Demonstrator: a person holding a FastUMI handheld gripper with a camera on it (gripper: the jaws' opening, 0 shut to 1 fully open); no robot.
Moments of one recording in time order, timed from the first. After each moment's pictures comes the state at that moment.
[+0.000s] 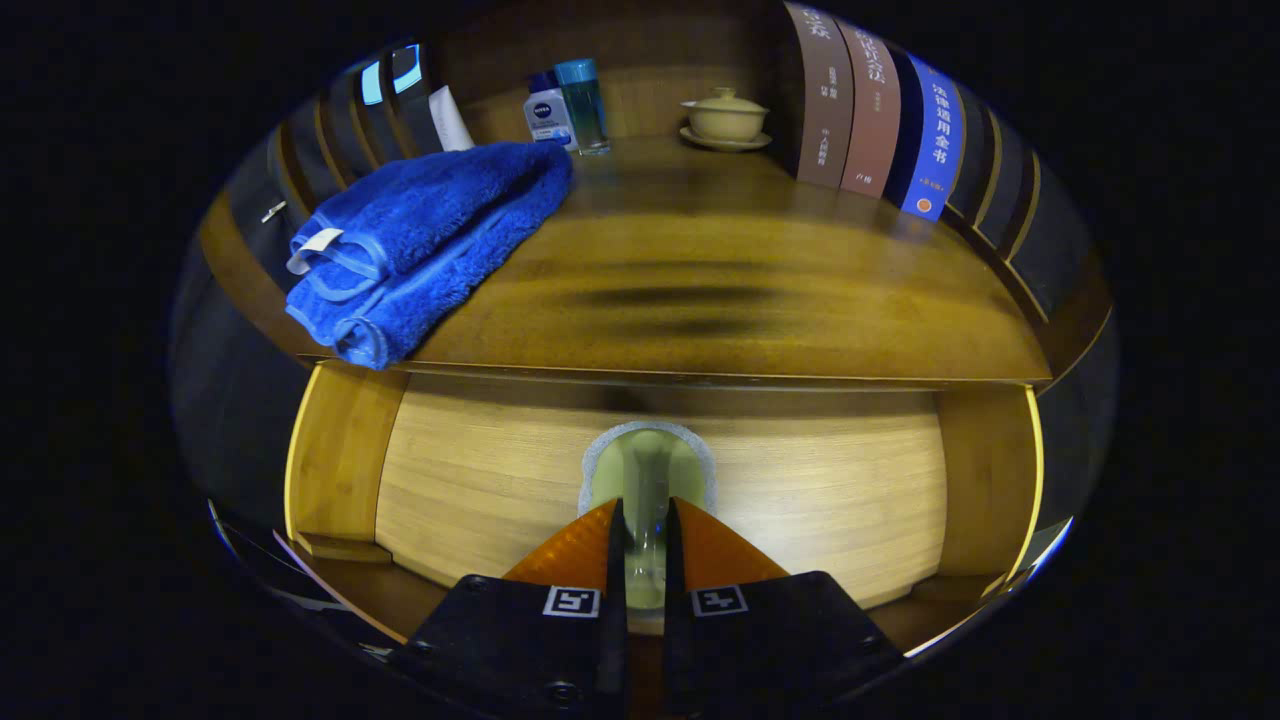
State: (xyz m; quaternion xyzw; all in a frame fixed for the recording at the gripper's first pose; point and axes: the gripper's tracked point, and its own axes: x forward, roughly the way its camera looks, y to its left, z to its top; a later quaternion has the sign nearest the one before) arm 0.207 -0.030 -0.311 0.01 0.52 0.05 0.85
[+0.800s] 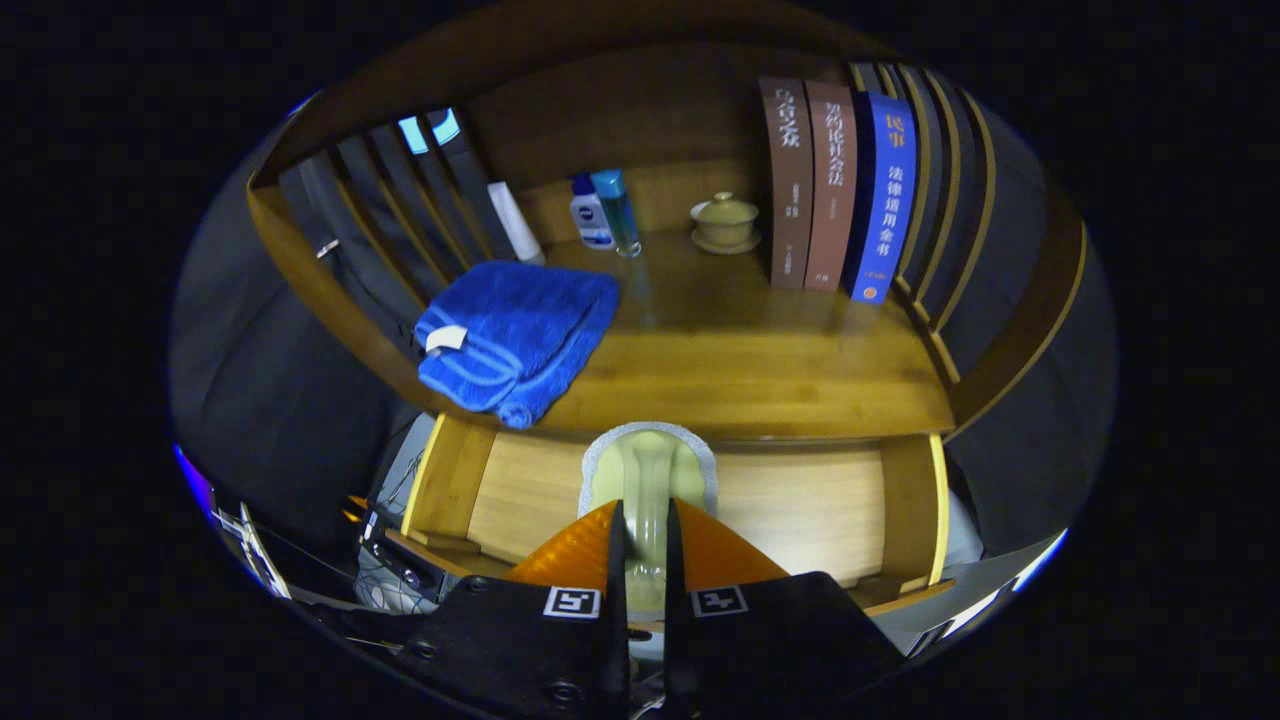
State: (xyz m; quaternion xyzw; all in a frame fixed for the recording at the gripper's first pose) arm 0.209 -0.041 -0.176 0.04 0.47 0.08 0.88
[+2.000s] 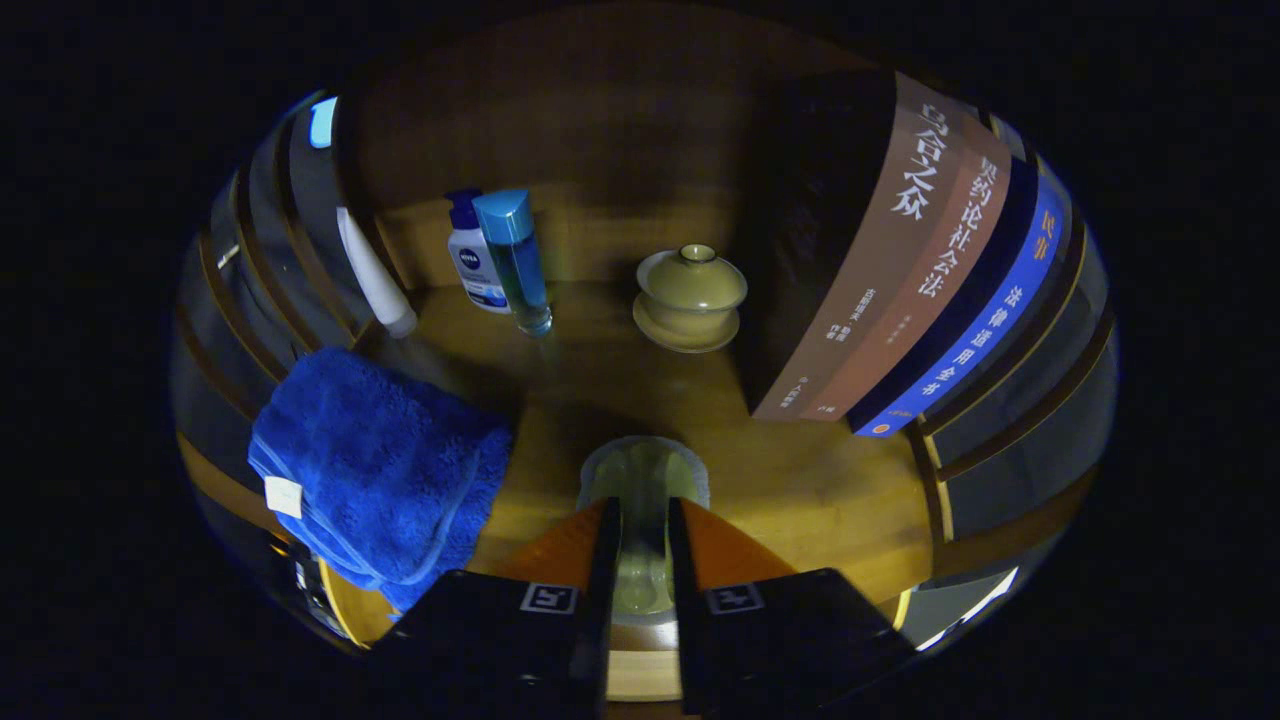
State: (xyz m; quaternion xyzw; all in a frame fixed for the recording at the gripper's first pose) arm 0.384 -0.045 -0.225 -0.02 0.46 -0.02 0.89
